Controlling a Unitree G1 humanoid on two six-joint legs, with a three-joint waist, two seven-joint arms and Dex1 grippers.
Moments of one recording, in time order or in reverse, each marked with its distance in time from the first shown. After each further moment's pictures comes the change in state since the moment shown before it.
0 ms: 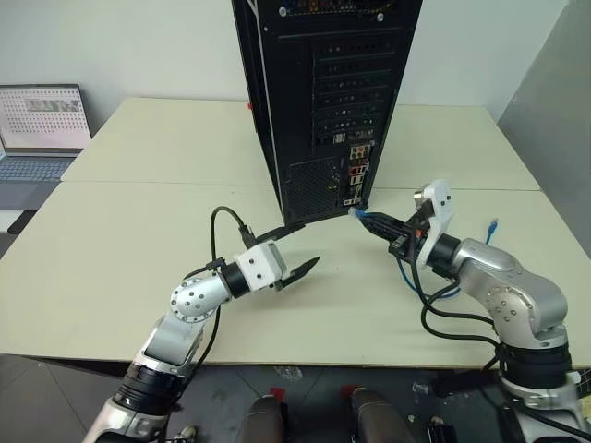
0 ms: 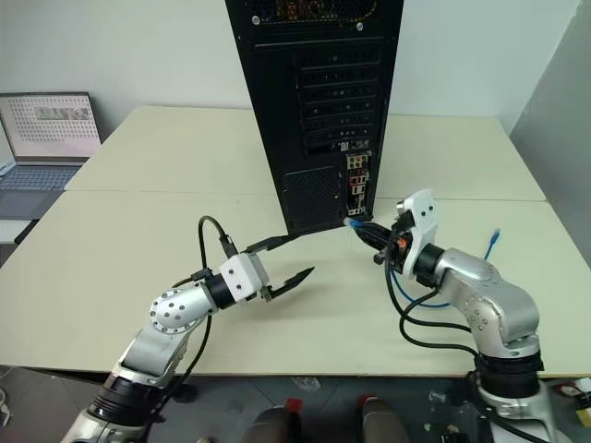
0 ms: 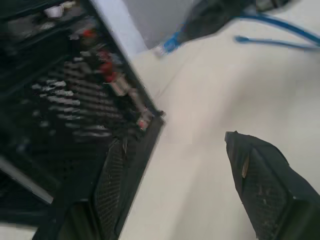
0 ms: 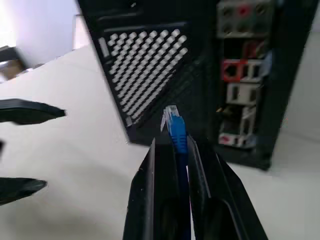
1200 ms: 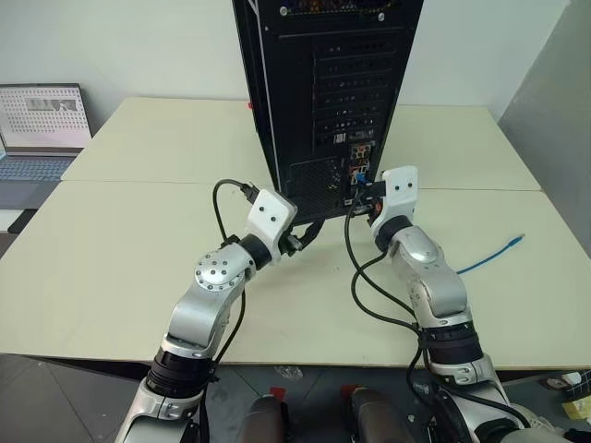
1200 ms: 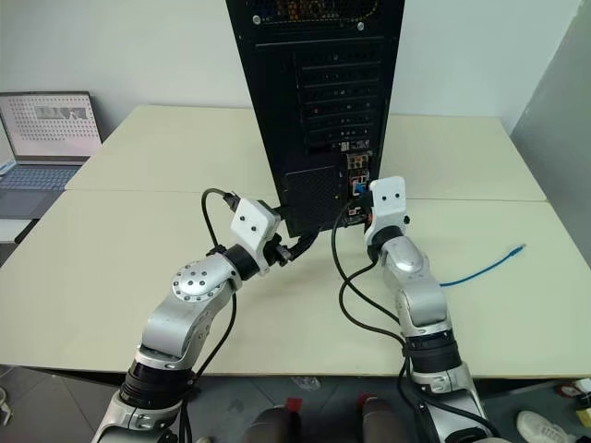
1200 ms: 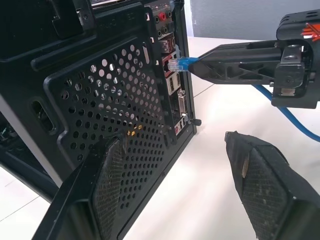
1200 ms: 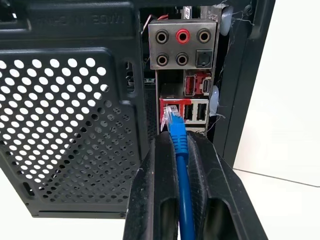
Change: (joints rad) left arm -0.091 -0.131 0.038 -0.113 -0.013 0.407 0.123; right arm -0.124 0.265 0.070 0.345 -0.340 -0.325 -0.230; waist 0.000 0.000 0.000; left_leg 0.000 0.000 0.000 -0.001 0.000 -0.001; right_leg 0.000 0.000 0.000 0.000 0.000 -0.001
